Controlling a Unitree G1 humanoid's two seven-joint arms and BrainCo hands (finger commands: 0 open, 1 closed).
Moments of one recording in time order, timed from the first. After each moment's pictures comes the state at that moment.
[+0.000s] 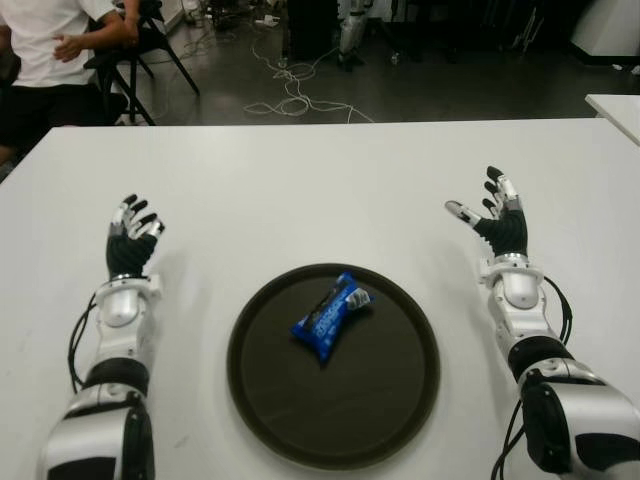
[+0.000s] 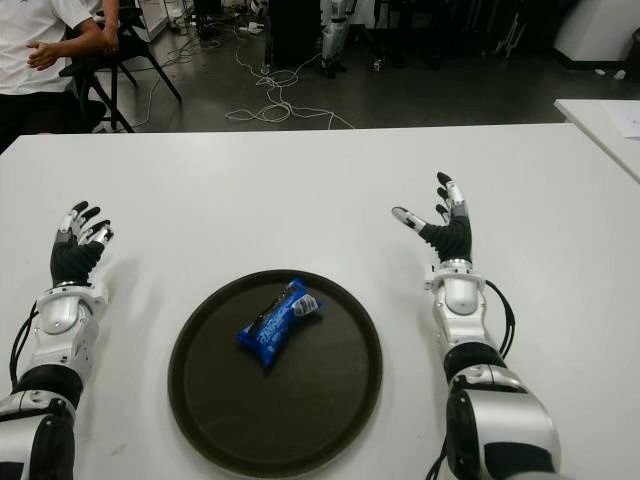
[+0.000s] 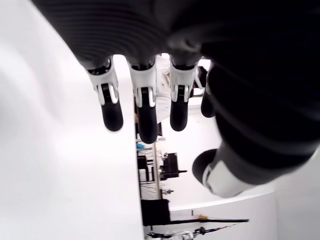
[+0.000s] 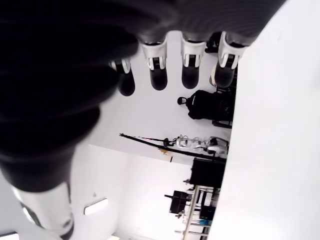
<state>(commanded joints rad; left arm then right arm) -0.50 0.23 0.25 1.09 -0.08 -0.49 0.08 -0.60 -0.17 -0.15 1.19 -0.05 -0.63 -0.14</state>
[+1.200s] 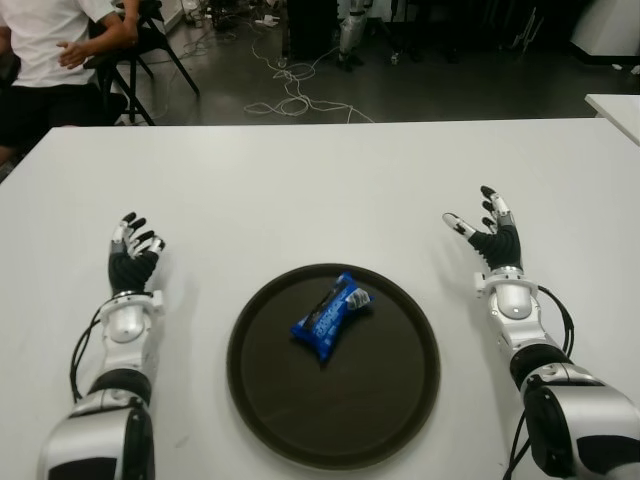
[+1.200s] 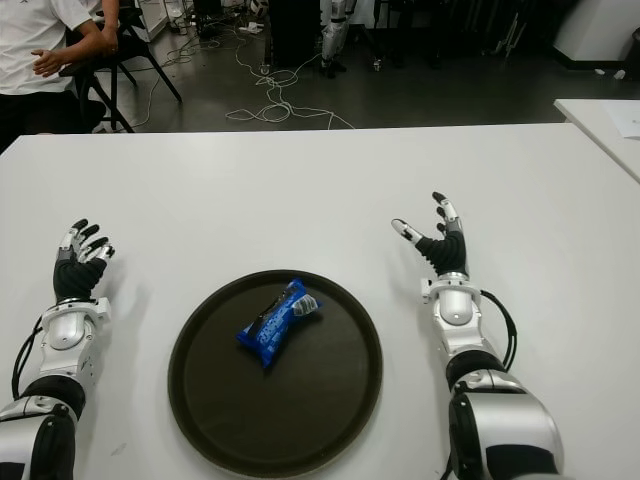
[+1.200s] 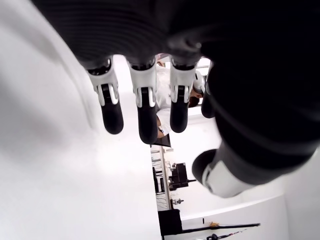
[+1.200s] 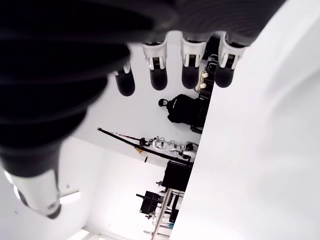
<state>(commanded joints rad) -0.50 0.24 0.23 1.22 -0.02 -0.60 0.16 -0.60 -0.18 -0.12 1.27 -0.11 -0.63 -0.20</state>
